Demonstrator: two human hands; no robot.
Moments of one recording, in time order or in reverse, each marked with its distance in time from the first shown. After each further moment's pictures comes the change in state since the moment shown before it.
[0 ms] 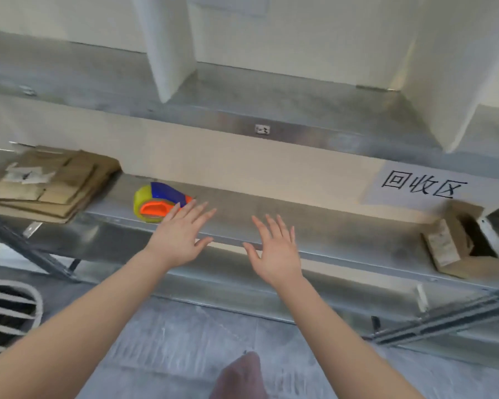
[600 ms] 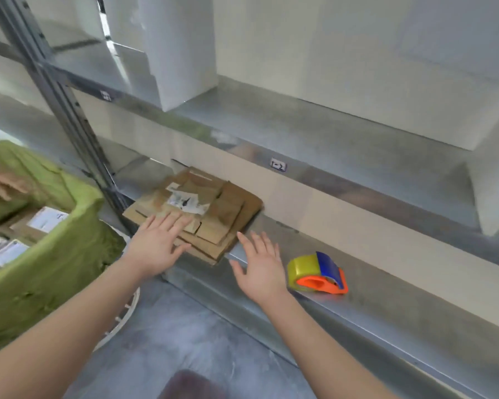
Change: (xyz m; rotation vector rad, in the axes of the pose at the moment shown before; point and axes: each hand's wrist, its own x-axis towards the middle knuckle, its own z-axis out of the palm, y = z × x) left_hand -0.129 -0.411 -0.018 0.050 -0.025 -0.456; right_hand 0.182 -0.366 0.141 0.049 -0.174 -0.355
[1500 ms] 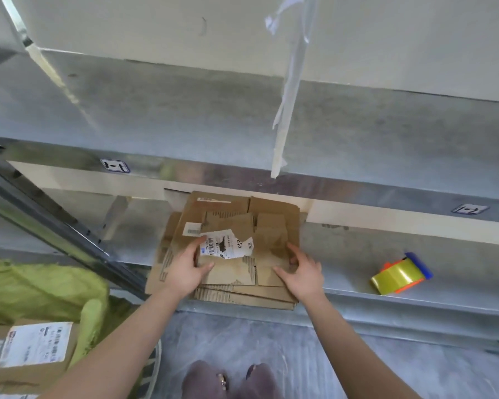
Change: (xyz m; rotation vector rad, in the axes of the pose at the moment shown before) left_hand 0.156 -0.158 0.079 -0.871 -0.344 -0.092; right_hand 0.148 -0.058 0.099 0.366 0.083 0.856
